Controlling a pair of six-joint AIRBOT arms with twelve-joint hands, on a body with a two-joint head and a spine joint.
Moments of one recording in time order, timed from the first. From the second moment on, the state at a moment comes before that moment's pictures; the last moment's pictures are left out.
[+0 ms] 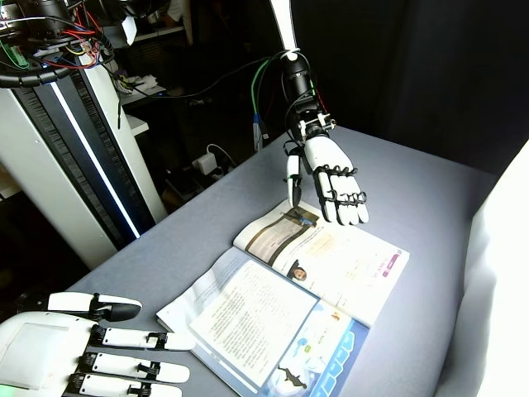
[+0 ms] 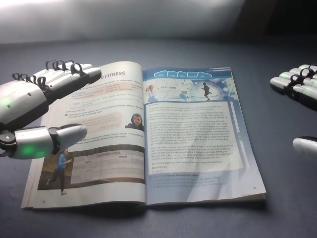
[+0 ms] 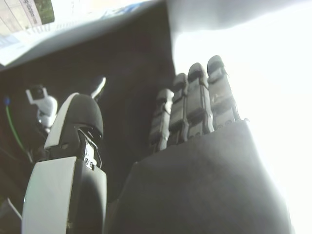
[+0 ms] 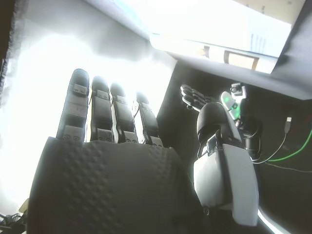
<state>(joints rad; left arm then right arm) 0.94 -1.02 1.26 0.09 -1.08 0.39 -1.01 -0.76 0.93 0.11 0.92 -0.87</state>
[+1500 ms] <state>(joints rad) 1.11 -0.97 1.22 -0.03 -1.10 0.40 -0.79 -1.06 1.12 -0.27 0.48 -0.74</state>
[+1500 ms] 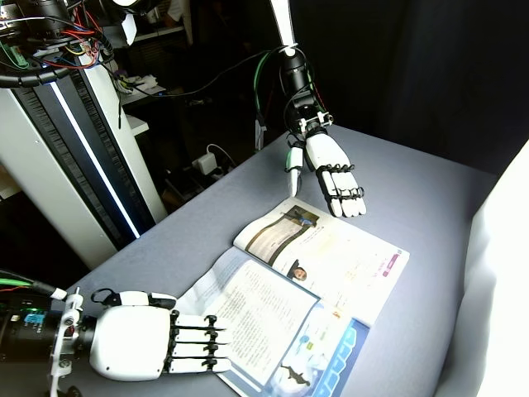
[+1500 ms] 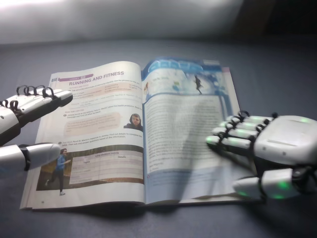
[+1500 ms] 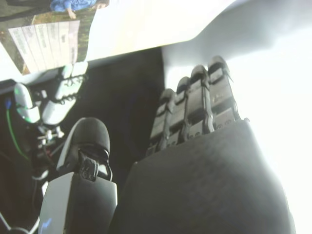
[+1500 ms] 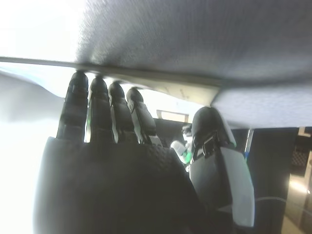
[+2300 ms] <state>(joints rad) 1.19 -1.01 1.23 -0.06 -1.07 0.37 -0.54 -1.38 1.28 -0.48 0.62 -0.62</state>
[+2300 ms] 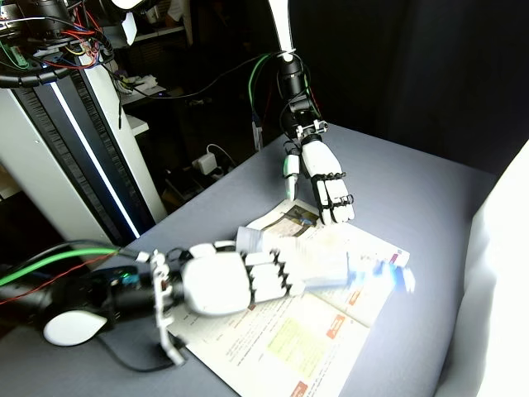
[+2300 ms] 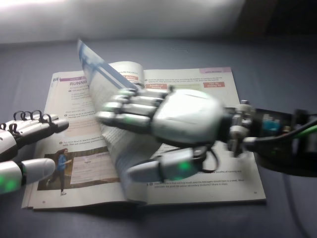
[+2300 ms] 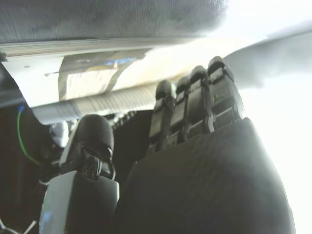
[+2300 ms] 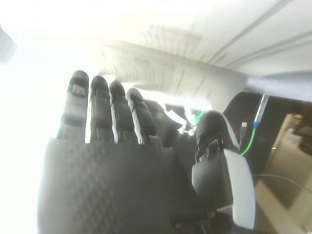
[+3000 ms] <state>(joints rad) 1.19 -1.02 1.24 -0.10 -1.10 0.37 -0.42 -1.24 1.16 -0.69 0.94 -0.49</state>
